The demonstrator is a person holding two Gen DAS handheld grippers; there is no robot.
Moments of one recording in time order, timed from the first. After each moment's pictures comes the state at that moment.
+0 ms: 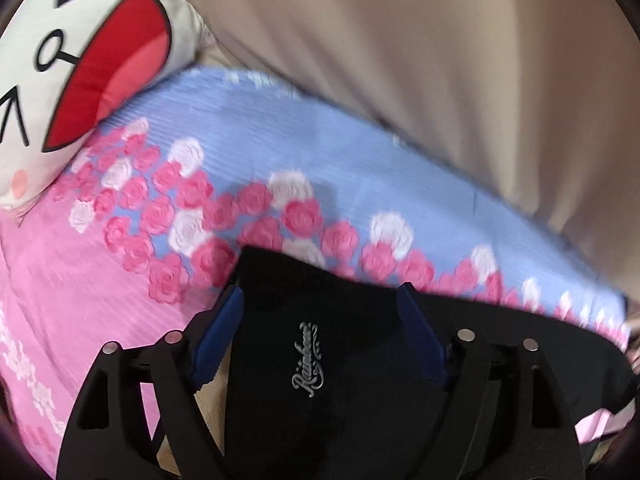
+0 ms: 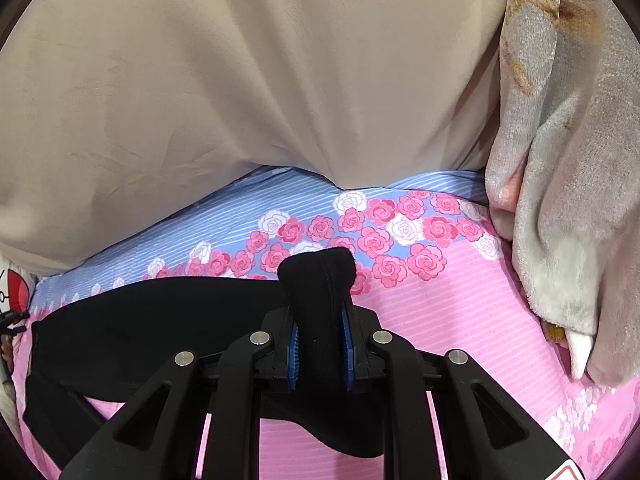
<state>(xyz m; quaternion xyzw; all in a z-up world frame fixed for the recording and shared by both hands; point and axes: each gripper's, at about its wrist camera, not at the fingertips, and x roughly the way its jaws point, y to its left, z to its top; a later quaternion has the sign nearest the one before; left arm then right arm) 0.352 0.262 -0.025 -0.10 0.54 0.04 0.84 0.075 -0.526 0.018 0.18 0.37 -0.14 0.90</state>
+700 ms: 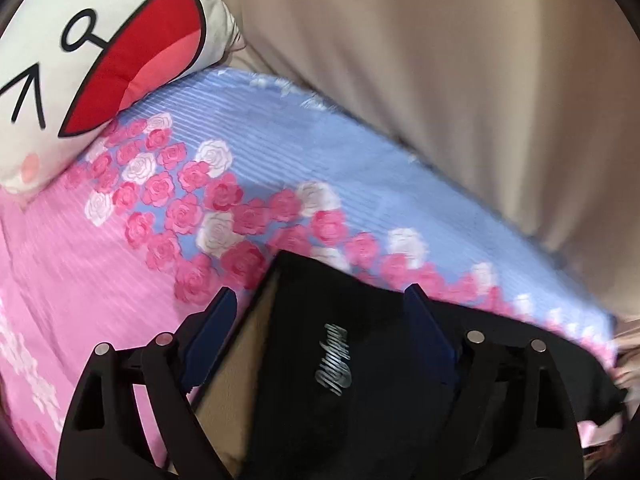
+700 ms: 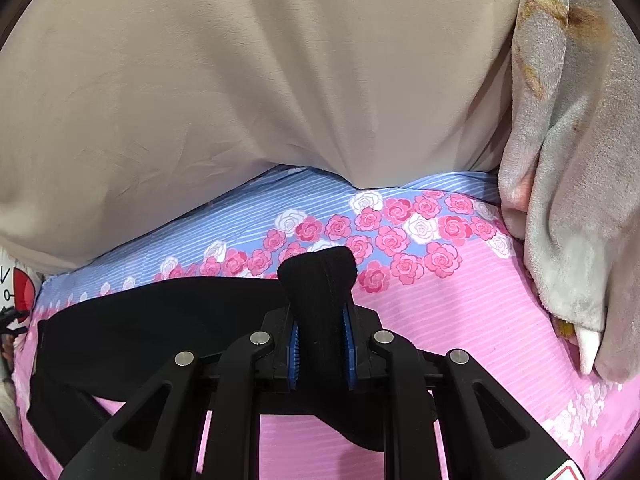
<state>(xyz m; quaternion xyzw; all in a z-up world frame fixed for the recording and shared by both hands) 0.341 0.286 -0.023 -0.14 0.51 0.05 0.85 0.073 -0.513 0.021 0.18 0.37 -0.12 0.91</state>
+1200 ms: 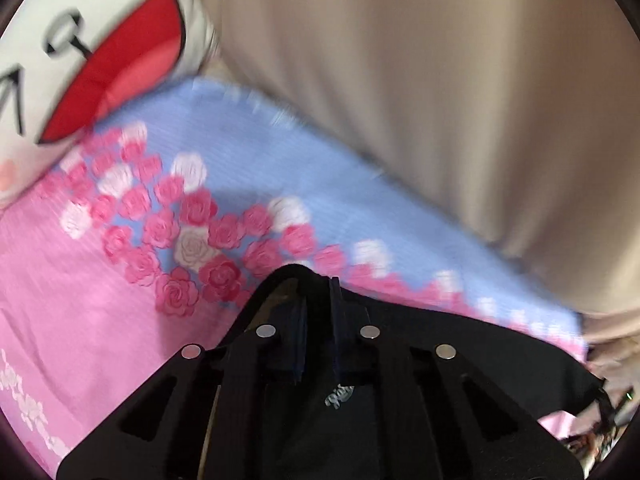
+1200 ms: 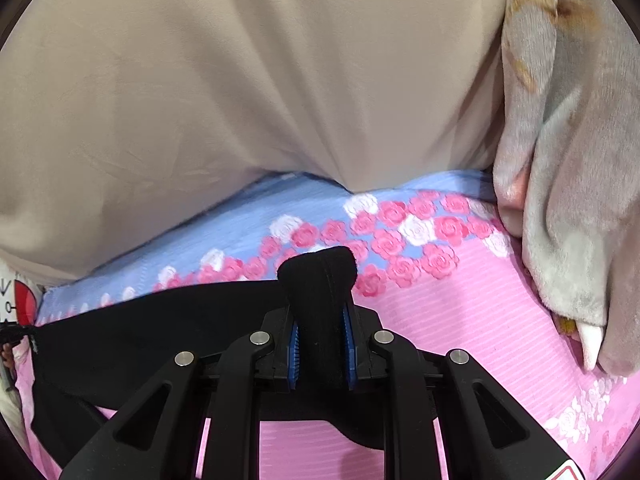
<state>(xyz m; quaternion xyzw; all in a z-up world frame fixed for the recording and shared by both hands) 0.306 0.308 0.018 -0.19 0.46 -0.04 0.87 0.070 -0.516 0.025 0.19 0.35 -0.12 0.91</state>
